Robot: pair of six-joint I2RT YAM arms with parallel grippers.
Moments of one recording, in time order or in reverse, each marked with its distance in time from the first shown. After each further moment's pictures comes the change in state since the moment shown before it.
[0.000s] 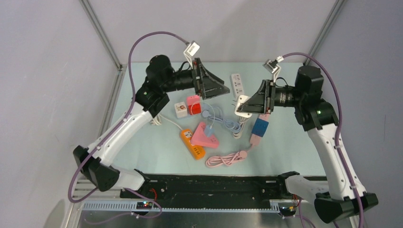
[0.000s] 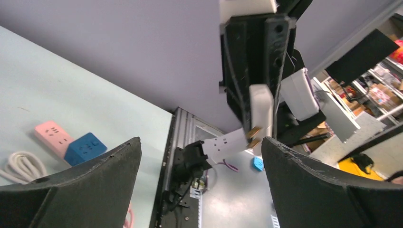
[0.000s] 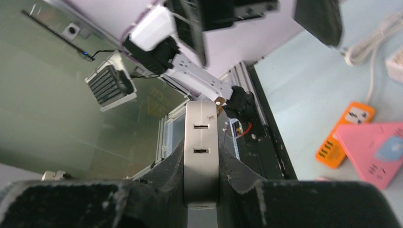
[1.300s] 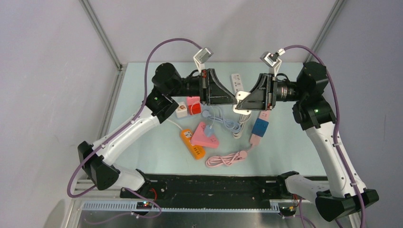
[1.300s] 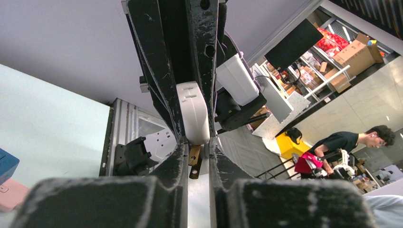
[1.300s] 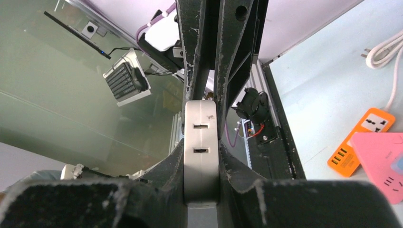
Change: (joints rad) left arm -0.127 0.051 -0.002 0.215 0.107 -0.262; right arm 0.031 0.059 0.007 0.215 -0.068 0.166
